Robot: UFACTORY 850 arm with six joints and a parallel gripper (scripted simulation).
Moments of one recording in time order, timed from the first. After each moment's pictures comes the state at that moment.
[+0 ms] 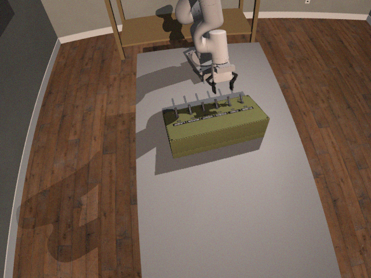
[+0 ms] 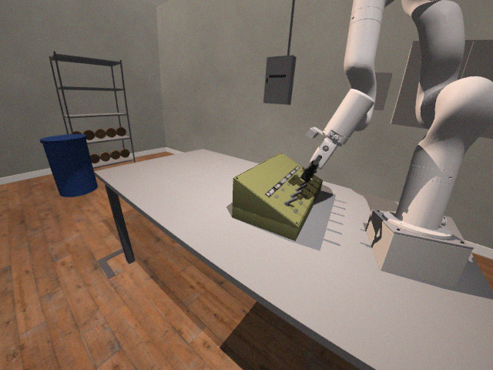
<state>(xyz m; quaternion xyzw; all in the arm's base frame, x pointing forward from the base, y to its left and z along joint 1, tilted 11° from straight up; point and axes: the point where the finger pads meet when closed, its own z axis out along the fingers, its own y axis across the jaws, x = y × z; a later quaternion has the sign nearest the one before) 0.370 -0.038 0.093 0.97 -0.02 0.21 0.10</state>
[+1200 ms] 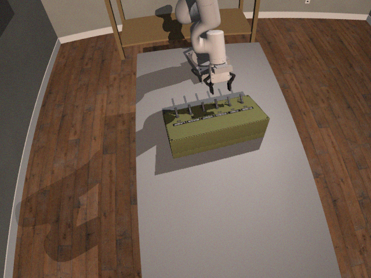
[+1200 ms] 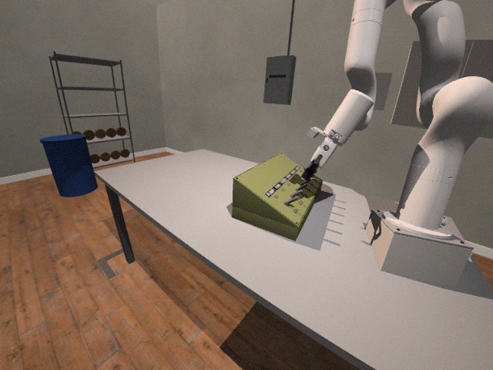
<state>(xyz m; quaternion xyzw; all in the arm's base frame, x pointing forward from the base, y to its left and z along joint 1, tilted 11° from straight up) 0.368 -0.051 0.095 0.97 -0.02 0.21 0.10</state>
